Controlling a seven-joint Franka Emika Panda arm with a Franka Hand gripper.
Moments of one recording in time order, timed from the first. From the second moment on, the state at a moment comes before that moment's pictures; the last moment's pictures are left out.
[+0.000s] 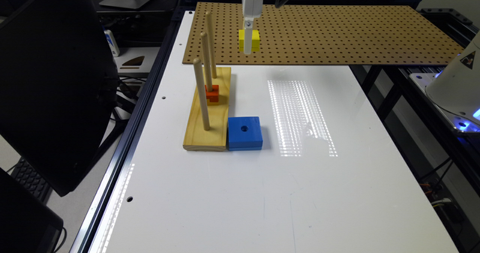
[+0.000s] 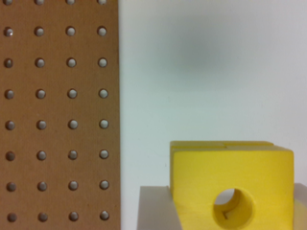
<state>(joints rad) -0.22 0.22 0.04 -2.25 -0.01 2.50 0.60</state>
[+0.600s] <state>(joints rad) -0.22 0.14 0.04 -2.25 -0.01 2.43 0.60</state>
